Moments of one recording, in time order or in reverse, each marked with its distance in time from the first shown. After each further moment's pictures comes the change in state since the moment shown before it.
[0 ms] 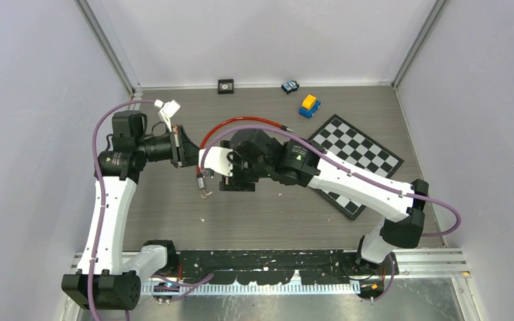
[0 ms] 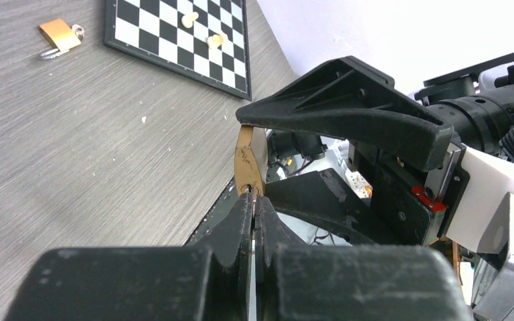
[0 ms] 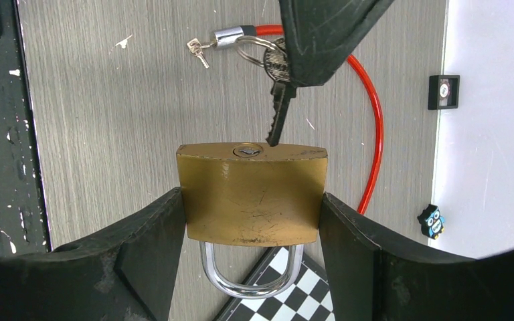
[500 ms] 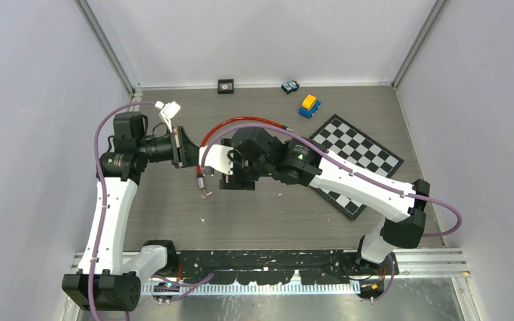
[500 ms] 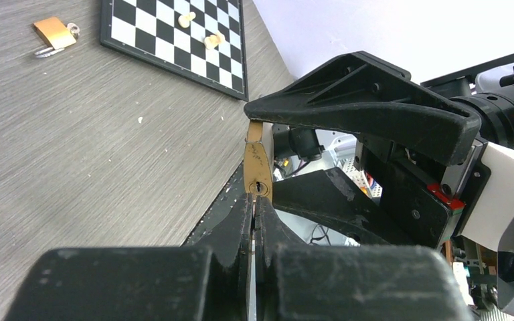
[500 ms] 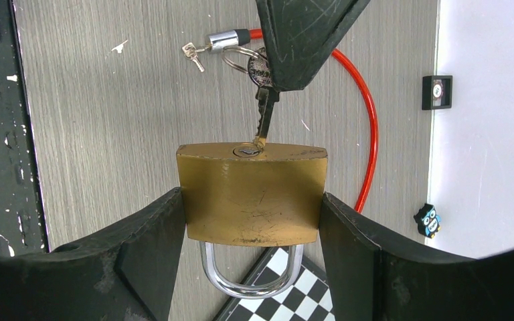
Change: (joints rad) left arm 0.000 -0.007 -0.034 0.058 0.006 -0.046; right arm 0.001 -0.003 0.013 0.001 0.005 0.003
